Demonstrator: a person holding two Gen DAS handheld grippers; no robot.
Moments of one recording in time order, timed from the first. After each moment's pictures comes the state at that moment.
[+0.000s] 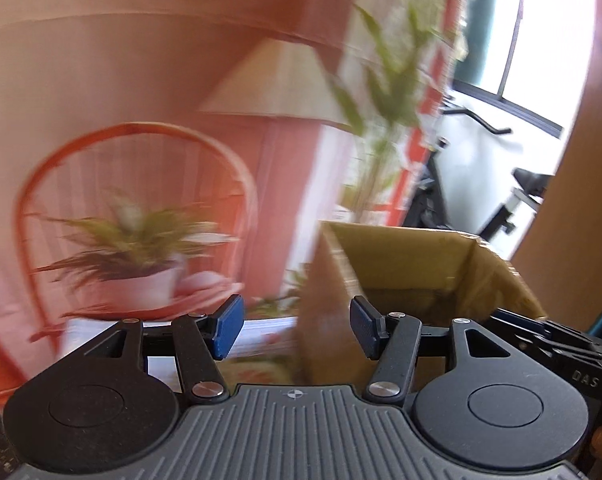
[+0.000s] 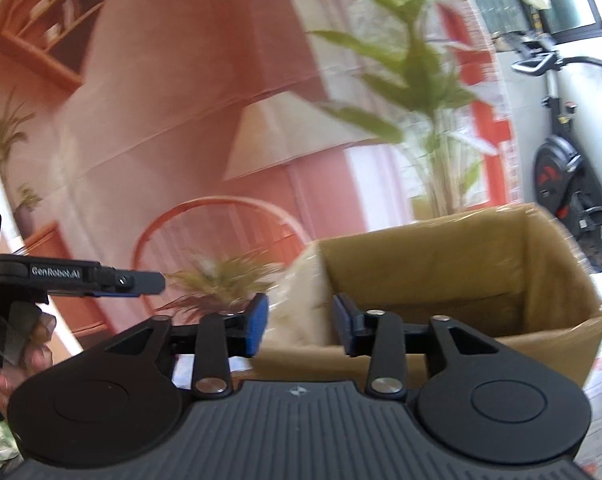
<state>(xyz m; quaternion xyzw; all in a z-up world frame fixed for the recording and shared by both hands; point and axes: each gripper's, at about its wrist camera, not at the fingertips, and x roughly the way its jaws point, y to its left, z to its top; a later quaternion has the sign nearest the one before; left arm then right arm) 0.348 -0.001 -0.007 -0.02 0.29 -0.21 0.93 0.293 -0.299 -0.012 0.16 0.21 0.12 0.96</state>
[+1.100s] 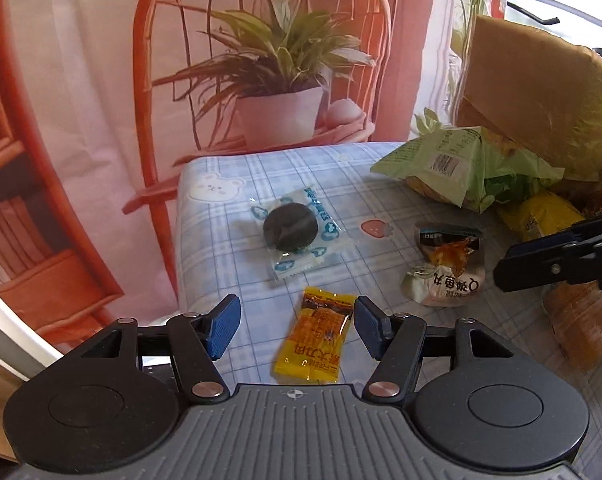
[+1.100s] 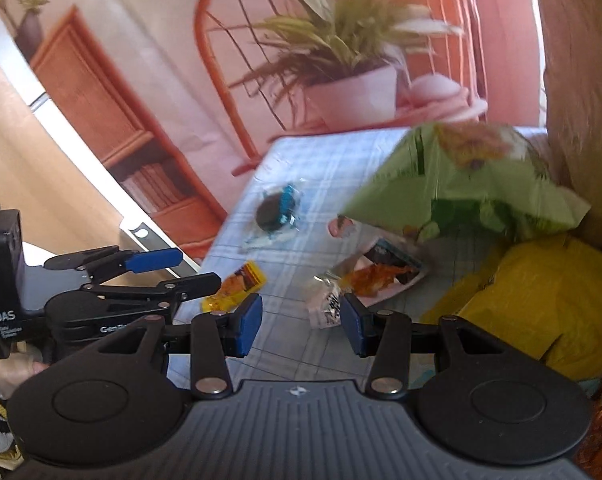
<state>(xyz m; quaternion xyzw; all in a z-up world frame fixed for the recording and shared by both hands) 0.358 0.169 -0.200 0.08 0.38 -0.17 0.91 0.351 -0.066 -0.173 0.15 0.44 0.21 0.86</state>
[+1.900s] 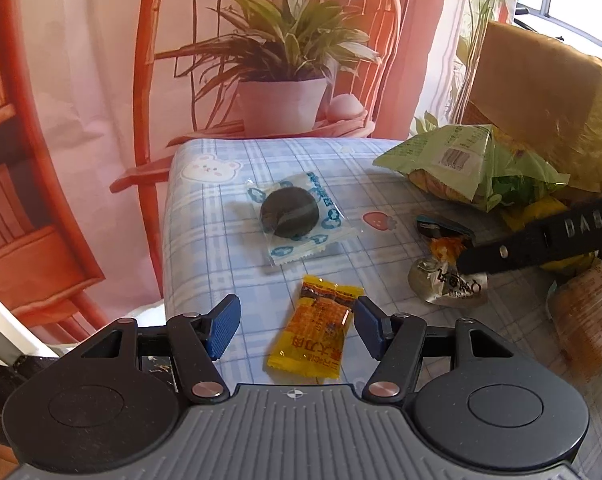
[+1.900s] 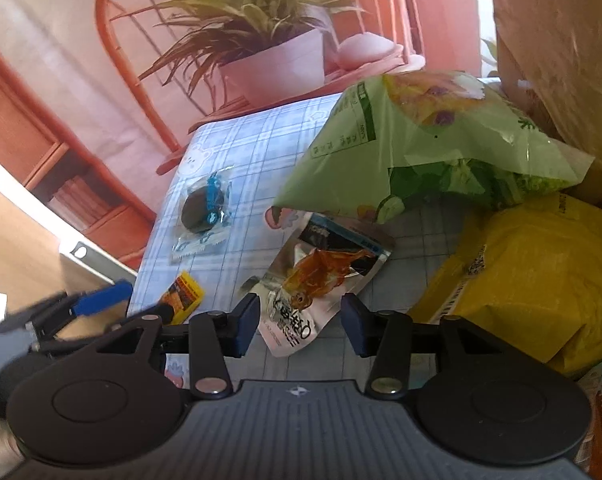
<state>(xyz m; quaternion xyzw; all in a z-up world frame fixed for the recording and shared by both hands) 0.362 0.174 -0.221 0.04 0.38 -0.18 0.91 0.382 -0.058 -0.198 0.18 0.49 0.09 0.85</state>
